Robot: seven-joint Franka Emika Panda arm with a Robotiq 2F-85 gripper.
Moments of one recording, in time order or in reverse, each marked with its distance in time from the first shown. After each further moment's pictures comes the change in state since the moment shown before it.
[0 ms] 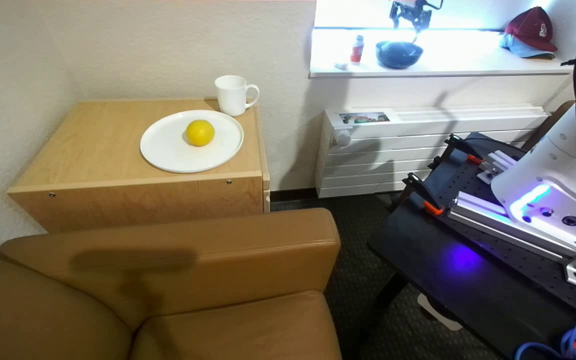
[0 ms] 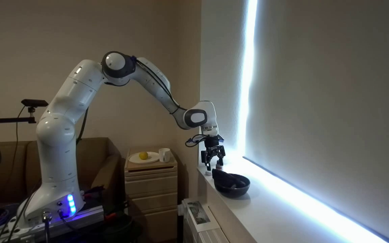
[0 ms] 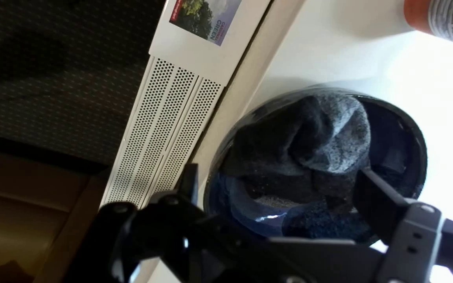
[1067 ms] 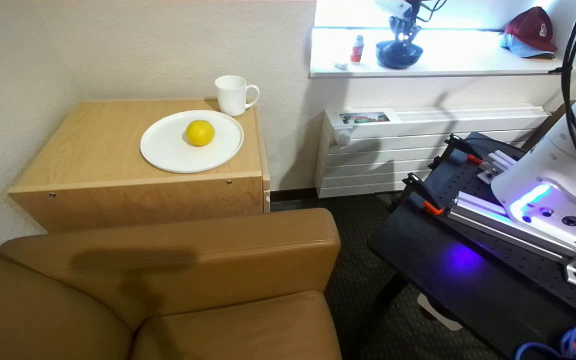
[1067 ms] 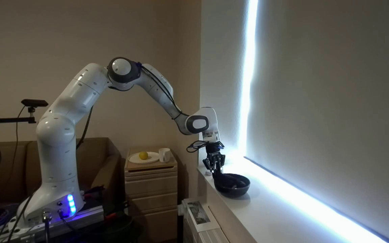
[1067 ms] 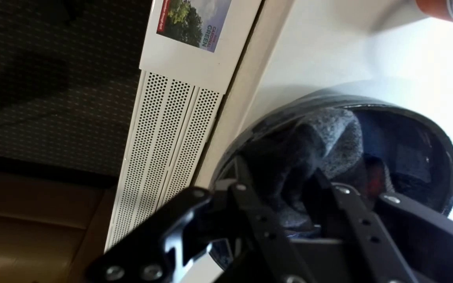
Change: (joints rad) arm 0.000 0.085 0.001 0.046 0.022 0.018 0.098
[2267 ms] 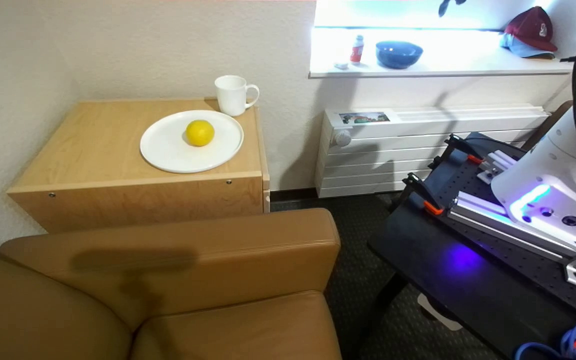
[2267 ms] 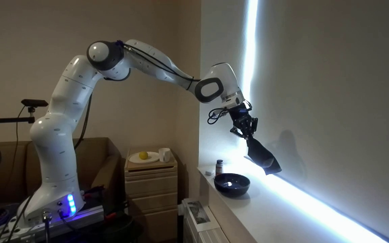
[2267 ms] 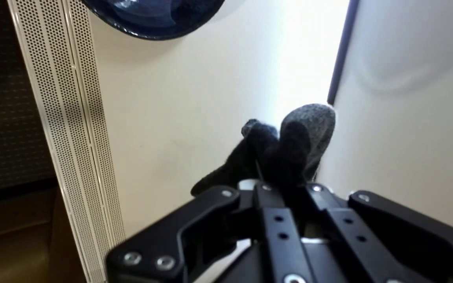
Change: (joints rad) arm -0.227 -0.170 -0.069 0.181 0.184 -0.019 -0.083
